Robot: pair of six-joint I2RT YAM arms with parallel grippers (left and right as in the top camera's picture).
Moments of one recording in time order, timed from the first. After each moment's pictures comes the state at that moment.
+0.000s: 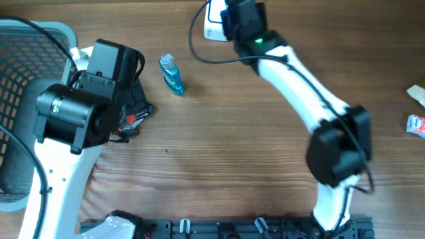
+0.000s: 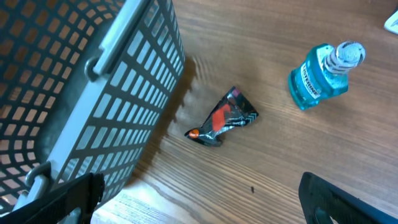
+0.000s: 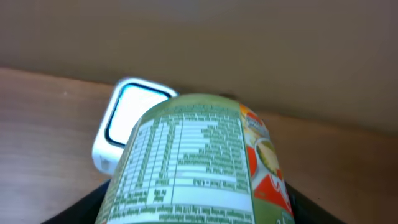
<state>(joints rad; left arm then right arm) -0.33 1.34 1.72 -1.53 -0.49 -0.56 0.46 2.03 1.79 -0.39 0.43 0.11</state>
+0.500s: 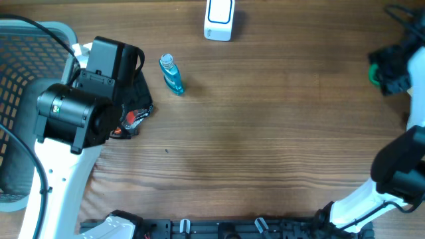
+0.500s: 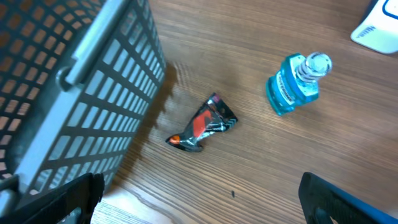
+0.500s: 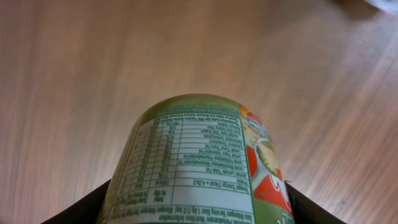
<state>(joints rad) -0.33 1.34 1.72 -1.47 -0.44 -0.56 -0.41 1.89 1.69 -1.11 0.03 0.92</state>
